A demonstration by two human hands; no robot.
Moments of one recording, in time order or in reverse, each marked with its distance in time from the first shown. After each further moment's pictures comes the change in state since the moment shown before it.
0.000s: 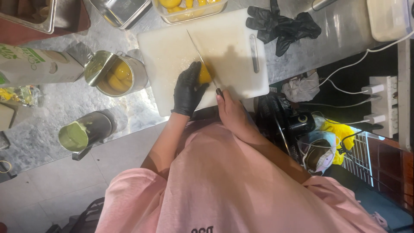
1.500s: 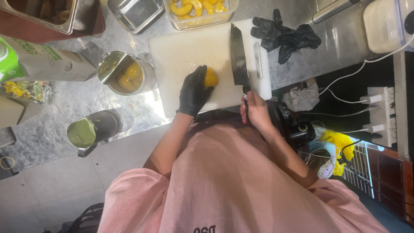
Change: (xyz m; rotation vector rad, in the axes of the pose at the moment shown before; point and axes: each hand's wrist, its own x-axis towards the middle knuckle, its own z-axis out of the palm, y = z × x) left_hand 0.000 -0.009 0.002 0.055 -0.017 0.073; right_hand 0.001 0.035 -0.044 0.613 -0.054 0.331
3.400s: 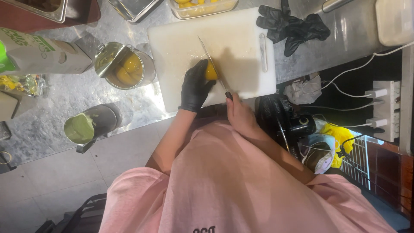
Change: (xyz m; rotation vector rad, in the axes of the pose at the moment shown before) left_hand -0.008 -0.006 0.005 -0.101 0.054 -0.071; right_hand -0.013 0.009 0.054 -0.756 0.033 -0.261
